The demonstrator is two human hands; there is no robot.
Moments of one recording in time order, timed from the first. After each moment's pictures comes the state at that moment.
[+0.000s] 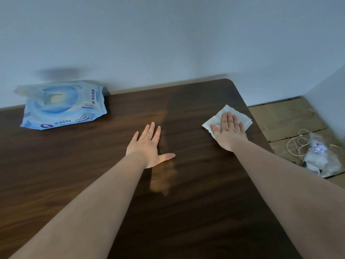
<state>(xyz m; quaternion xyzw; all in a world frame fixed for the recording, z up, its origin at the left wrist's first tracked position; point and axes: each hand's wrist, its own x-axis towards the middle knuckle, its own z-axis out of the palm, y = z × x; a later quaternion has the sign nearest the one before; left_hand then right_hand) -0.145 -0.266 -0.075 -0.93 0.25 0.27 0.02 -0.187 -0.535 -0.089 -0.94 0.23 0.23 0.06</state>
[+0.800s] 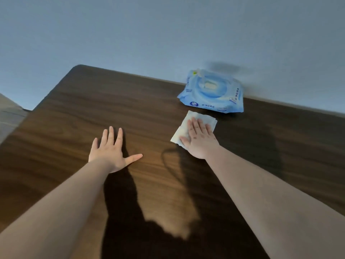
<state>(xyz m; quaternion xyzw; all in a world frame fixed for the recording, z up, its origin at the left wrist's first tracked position) -0.231 0.152 -0.061 -0.96 -0.14 0.26 0.04 -0.133 -0.104 -0.096 -0.96 -0.19 0.23 0.03</state>
